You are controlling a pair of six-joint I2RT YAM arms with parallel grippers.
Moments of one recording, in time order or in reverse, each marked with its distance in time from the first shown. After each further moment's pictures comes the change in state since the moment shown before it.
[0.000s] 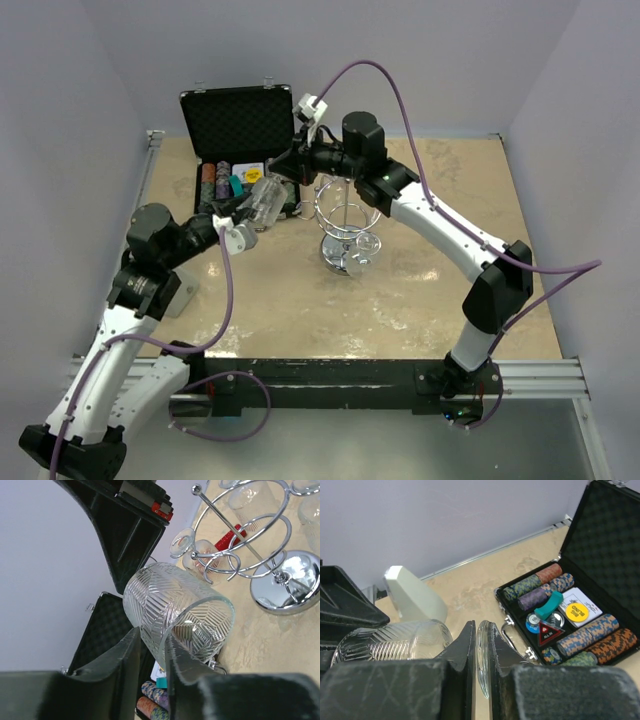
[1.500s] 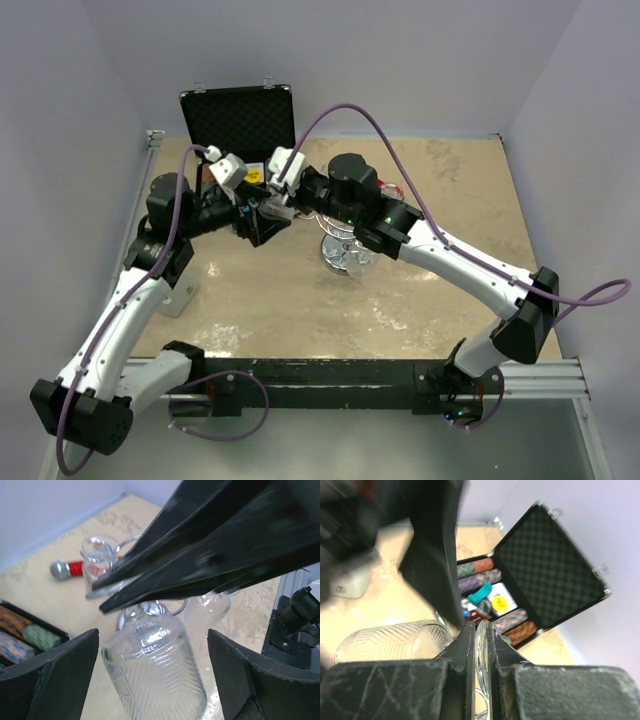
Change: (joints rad) left arm 0.016 0.246 0.076 0.082 0.181 -0.968; right arm 0.229 -0.204 -0.168 -0.052 0.480 -0.562
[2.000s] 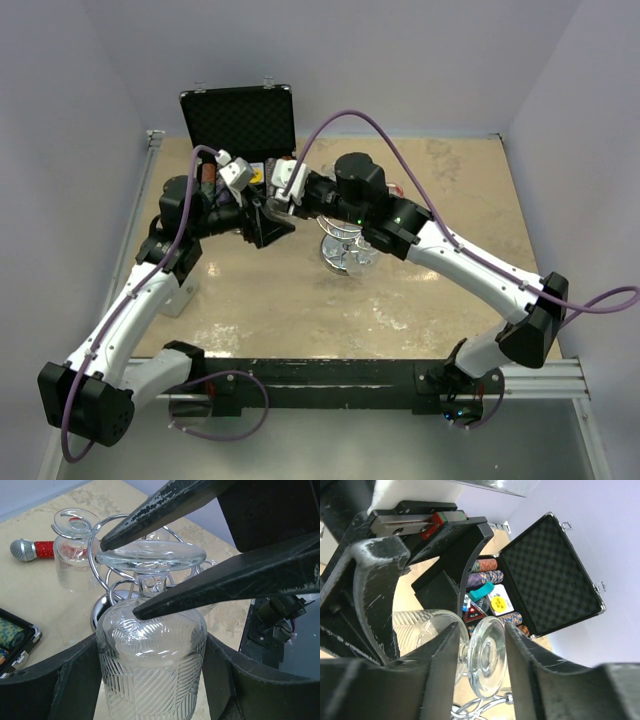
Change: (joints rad) left arm -0.006 0.027 -0.064 0.073 0.062 -0.048; right arm -0.008 -0.039 0.001 -0.101 -0.106 -0.121
